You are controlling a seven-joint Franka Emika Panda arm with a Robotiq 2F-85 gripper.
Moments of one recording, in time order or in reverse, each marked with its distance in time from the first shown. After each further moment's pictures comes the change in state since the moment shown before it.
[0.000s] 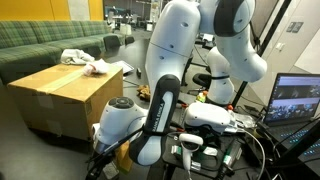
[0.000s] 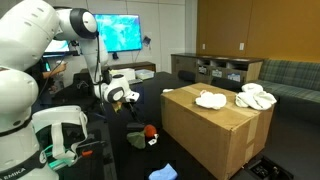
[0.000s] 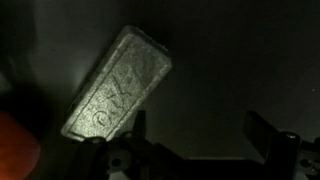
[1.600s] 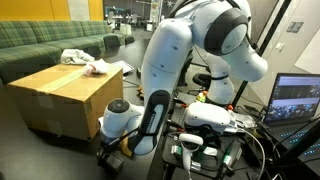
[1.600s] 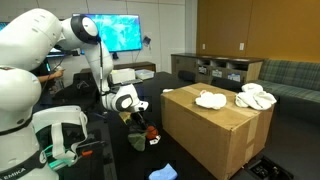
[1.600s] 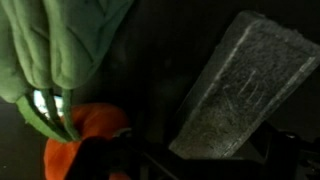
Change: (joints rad) arm 0.095 0.115 -0.232 -0.004 -0.057 -0.075 -0.009
